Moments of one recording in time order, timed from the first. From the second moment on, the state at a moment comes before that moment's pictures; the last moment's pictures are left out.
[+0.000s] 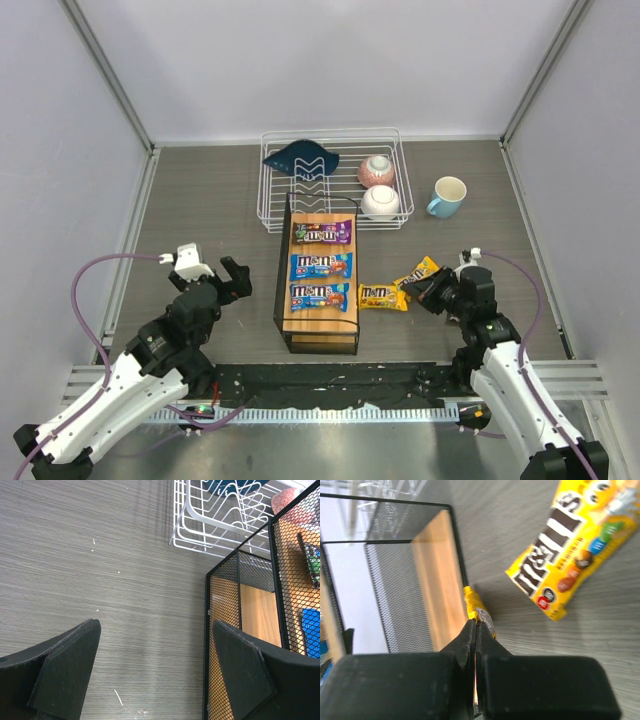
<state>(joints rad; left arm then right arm) -0.78 0.38 0.45 -0.49 -0.69 -0.63 0.15 0.54 0.20 -0.25 -0.33 0.97</state>
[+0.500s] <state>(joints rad) -0.78 0.38 0.45 -0.49 -0.69 -0.63 0.15 0.53 0.25 0.01 -0.50 1.03</state>
